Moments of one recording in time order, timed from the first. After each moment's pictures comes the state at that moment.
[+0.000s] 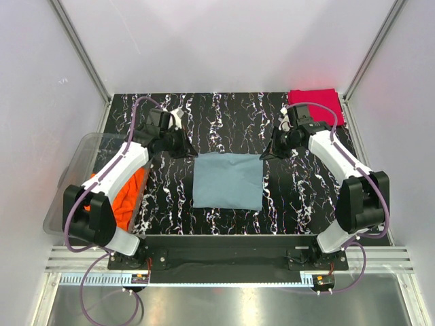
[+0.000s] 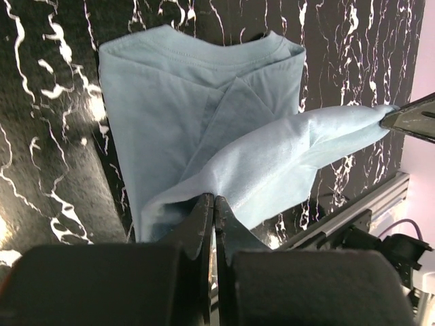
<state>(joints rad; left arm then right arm) -0.32 1.48 1.19 -0.54 0.41 -0.52 0.24 1.61 1.28 -0.71 -0.46 0.48</state>
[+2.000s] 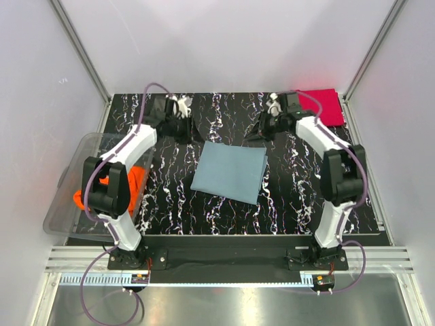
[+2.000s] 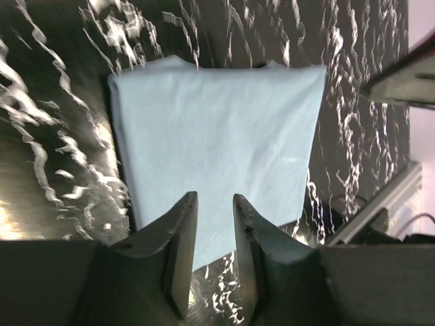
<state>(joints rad) -0.26 1.75 1.45 -0.52 0.54 -0.35 0.21 1.88 1.52 -0.54 -0.64 0.56</state>
